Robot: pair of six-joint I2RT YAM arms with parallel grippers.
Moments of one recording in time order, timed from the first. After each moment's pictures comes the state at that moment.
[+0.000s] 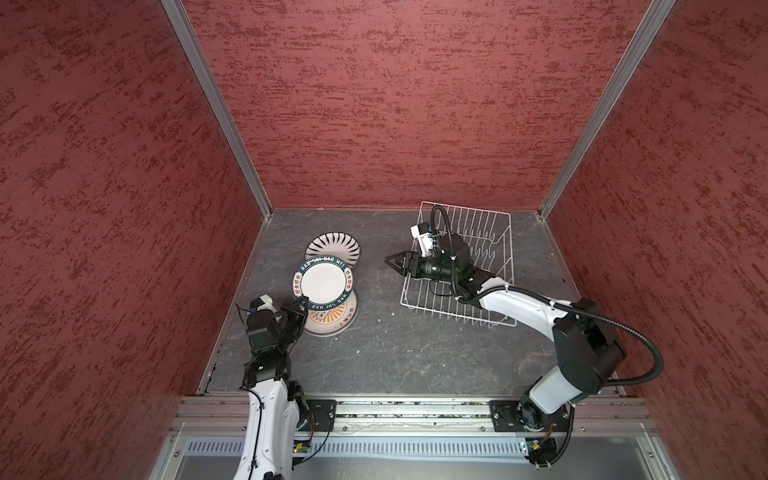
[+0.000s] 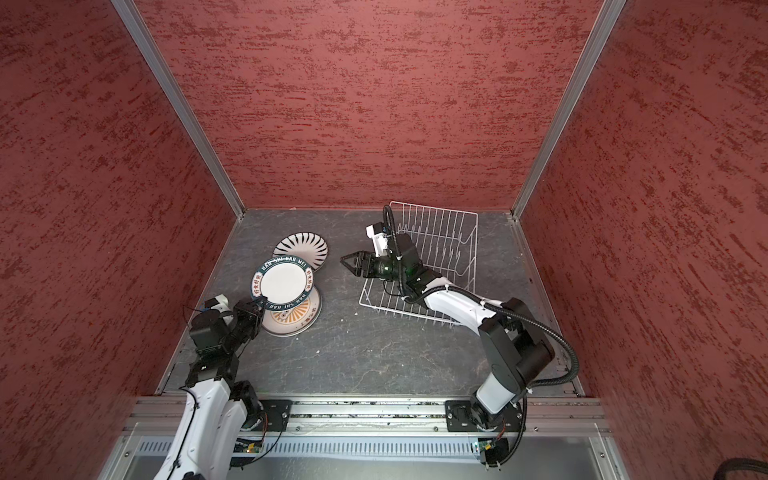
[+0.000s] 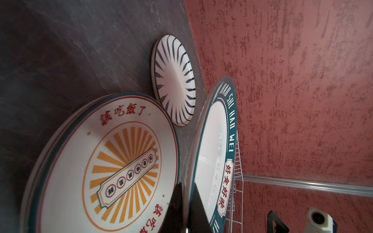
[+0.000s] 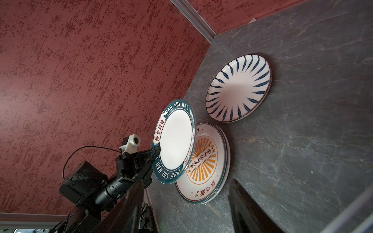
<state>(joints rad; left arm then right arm) 0.30 0.56 0.17 -0.02 0.44 -1.13 0.63 1.62 1.05 0.30 -0.51 0.77</state>
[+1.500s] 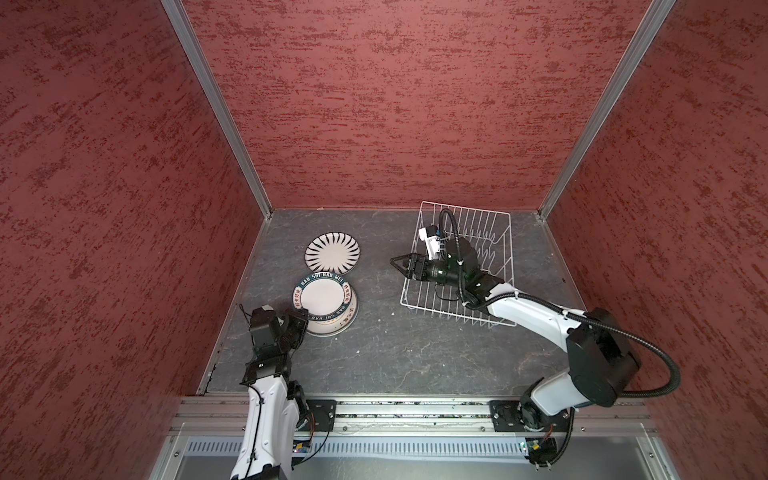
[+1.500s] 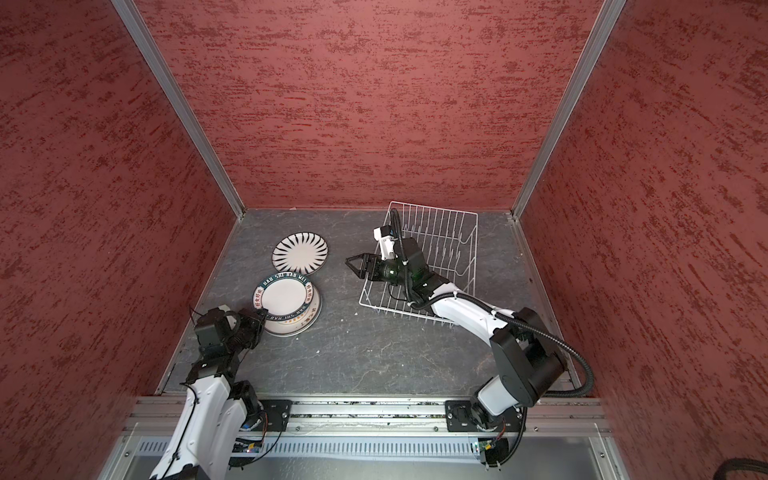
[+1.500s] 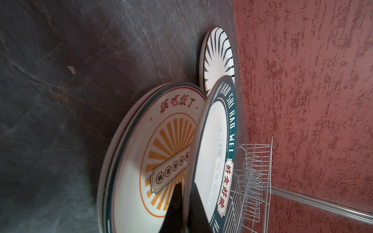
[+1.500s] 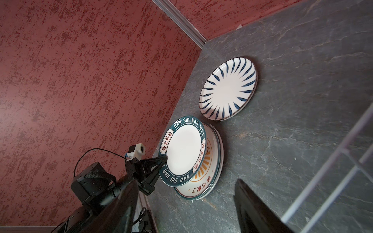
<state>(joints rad) 0.30 0.61 0.17 -0.15 0.38 -1.07 0.63 1.54 0.99 0.28 -0.45 0.79</state>
